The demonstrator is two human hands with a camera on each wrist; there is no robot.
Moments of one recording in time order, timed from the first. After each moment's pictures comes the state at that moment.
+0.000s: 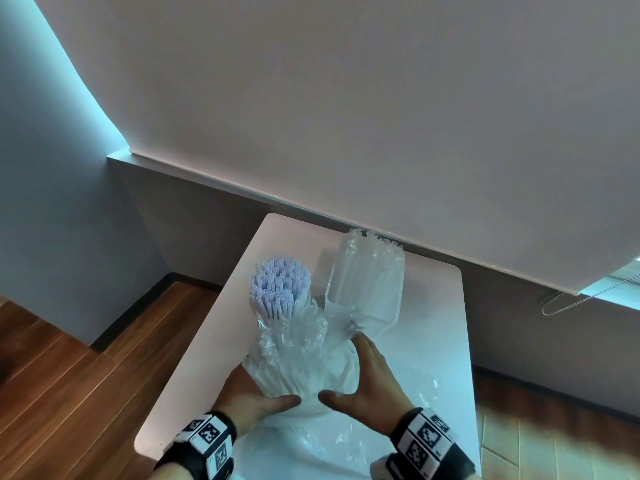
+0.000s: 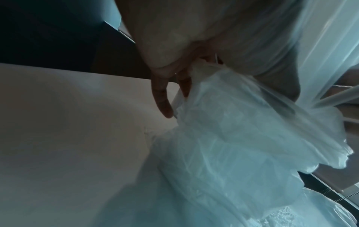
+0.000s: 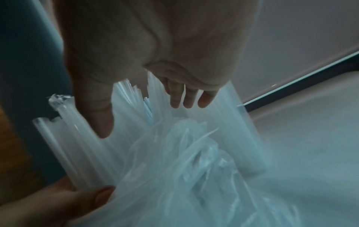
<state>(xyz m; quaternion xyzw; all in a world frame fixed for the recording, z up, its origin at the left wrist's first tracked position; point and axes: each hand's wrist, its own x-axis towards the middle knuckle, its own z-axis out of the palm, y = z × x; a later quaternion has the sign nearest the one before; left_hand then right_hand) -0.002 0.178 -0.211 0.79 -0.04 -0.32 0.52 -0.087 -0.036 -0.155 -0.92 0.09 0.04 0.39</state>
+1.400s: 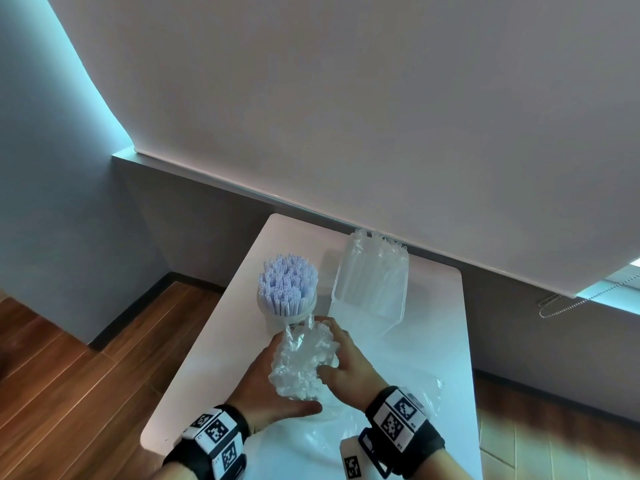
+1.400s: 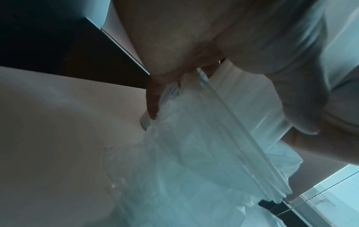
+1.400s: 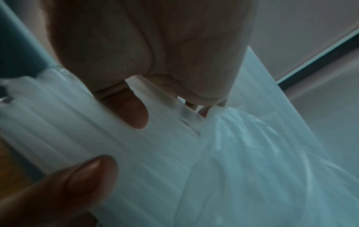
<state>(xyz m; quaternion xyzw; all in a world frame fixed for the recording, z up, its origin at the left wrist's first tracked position) -0.003 0.170 -0.163 0.74 -0.20 -0.35 0.54 -0.051 -0.002 -0.155 -0.85 0.10 0.07 0.51</state>
